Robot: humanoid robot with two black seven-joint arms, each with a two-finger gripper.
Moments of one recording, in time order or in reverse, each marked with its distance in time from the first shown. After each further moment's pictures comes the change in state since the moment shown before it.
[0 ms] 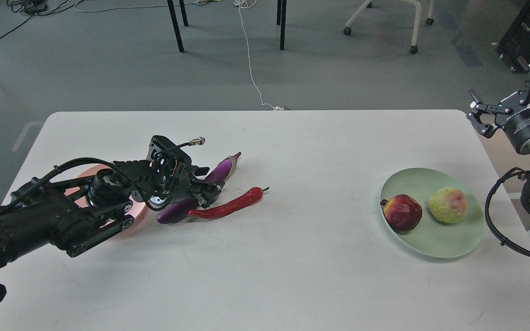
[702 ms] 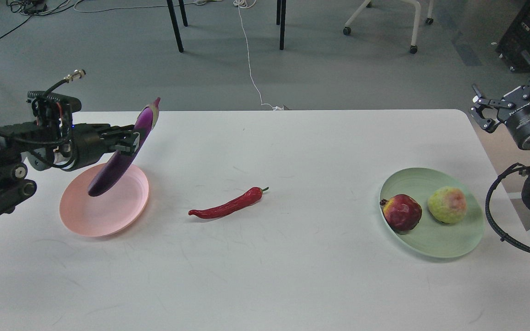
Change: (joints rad) left arm -0.022 0.467 -0.026 -0.186 -0.387 0.008 0.002; right arm 0.008 0.002 0.019 -0.003 -0.002 0.000 0.001
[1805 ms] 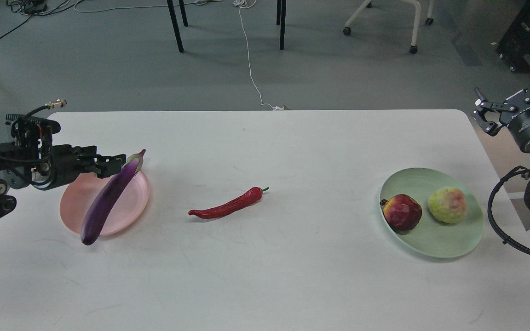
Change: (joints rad) left arm -0.042 -0.007 0.048 0.038 -0.014 0.003 -0.051; right arm -0.011 -0.007 0.000 0.000 0.000 0.000 0.001
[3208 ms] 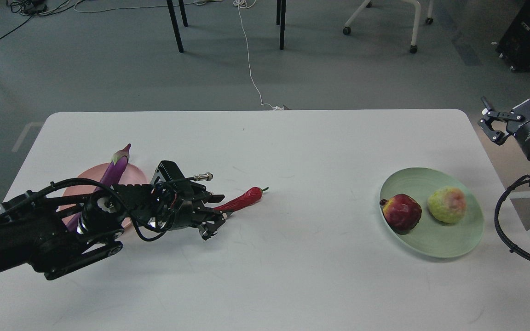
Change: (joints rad) left arm 0.093 -0.356 0.092 -0.063 0.495 0.079 0.004; right arm -0.042 -0.022 0.001 -0.004 0.000 0.000 0.002
